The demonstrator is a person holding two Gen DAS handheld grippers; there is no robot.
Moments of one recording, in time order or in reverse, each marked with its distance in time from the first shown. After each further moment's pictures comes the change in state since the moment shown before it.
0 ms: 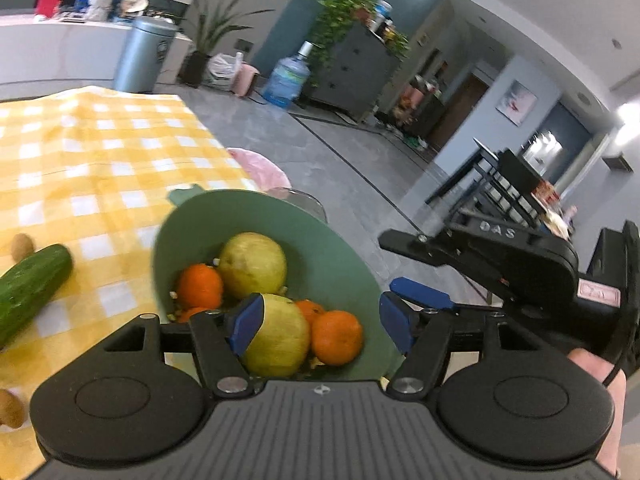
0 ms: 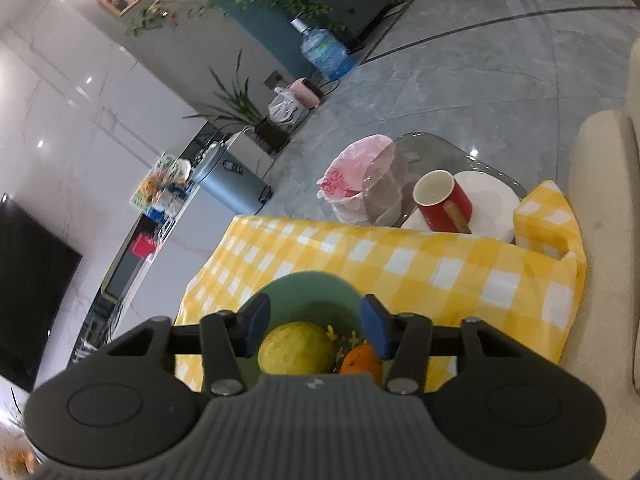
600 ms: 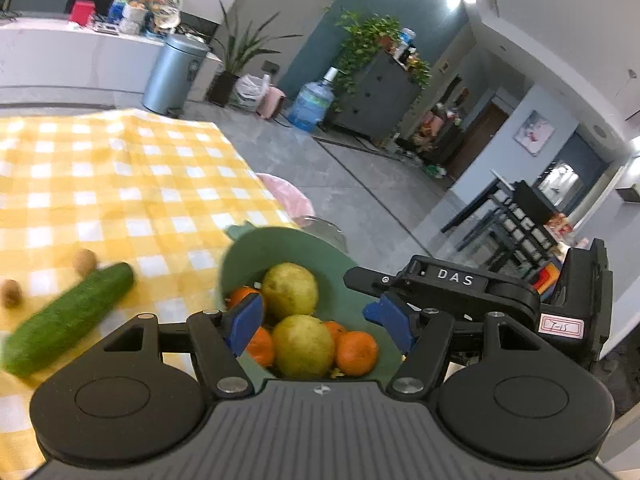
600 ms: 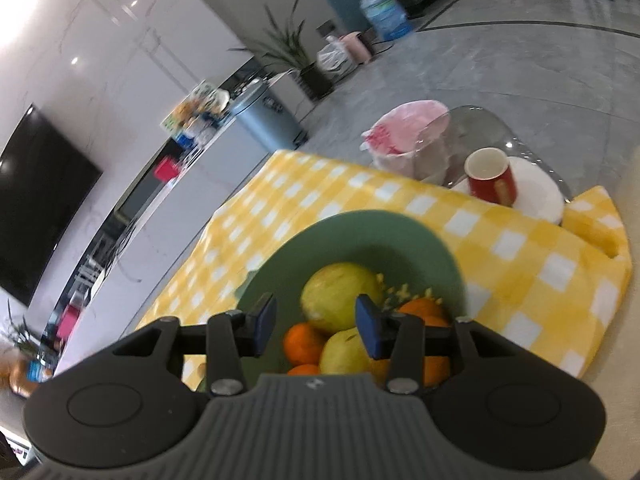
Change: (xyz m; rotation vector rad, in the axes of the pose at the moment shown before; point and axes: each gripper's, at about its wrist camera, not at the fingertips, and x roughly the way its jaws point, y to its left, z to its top) left arm -0.055 0.009 0.016 -0.046 -0.062 0.069; right arm 0.014 0.044 -0.023 -0.194 0.160 0.052
